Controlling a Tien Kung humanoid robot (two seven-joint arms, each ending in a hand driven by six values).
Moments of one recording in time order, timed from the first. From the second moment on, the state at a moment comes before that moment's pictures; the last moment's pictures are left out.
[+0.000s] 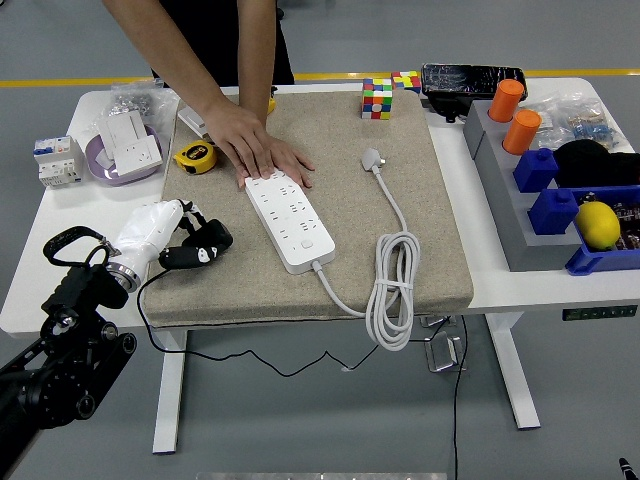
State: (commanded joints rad) left arm -0.34 0.13 -1.21 -0.96 2.27 0.21 -0.06; right arm 0.15 -0.27 0.33 0.43 -0.02 -0.48 -0.07
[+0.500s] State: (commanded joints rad) left arm -0.33 0.13 -1.22 -0.98 2.27 0.24 -0.07; right arm 0.15 -0.27 0.33 0.43 -0.02 -0.48 -0.07
